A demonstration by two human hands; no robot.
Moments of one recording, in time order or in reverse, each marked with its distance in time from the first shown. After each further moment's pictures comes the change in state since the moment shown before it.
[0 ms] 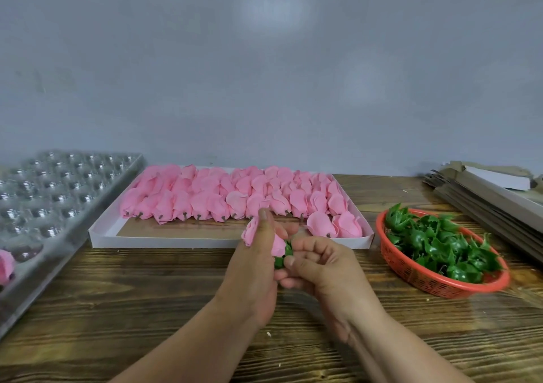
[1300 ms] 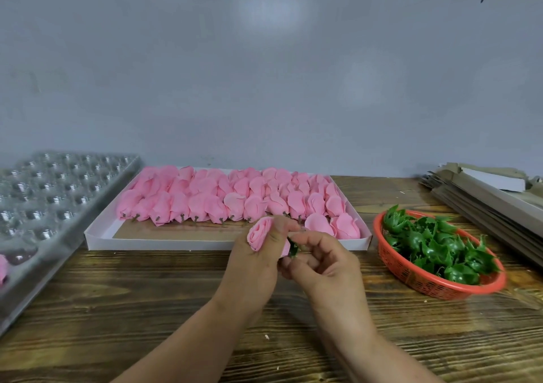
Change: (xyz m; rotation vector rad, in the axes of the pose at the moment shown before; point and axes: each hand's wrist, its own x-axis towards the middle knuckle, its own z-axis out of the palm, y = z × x) left_hand -0.002 0.004 -0.002 0.387 -0.132 0.341; right_hand -0.003 0.013 0.004 -0.157 0.170 -0.350
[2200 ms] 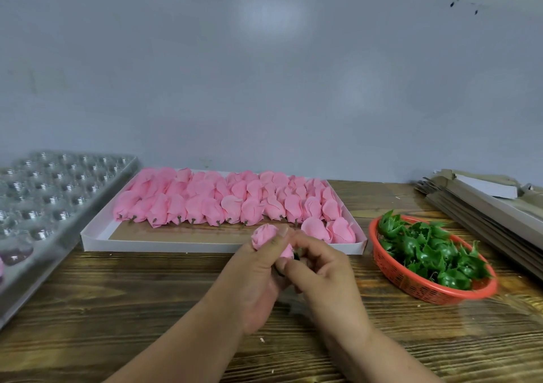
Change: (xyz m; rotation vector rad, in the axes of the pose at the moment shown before) left_hand 0.004 -0.008 -0.002 -0.520 -0.127 -0.373; right_hand 0.005 -0.004 -0.005 -0.141 -0.149 -0.056
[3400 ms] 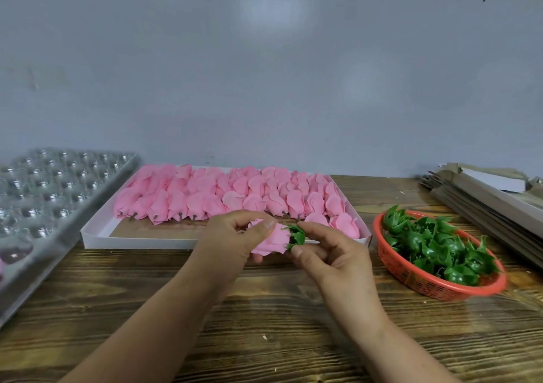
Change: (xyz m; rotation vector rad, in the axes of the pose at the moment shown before) left_hand 0.000 0.038 -0.018 0.651 0.212 0.171; right_hand 0.006 -0.003 -0.011 -0.007 0.019 -0.041
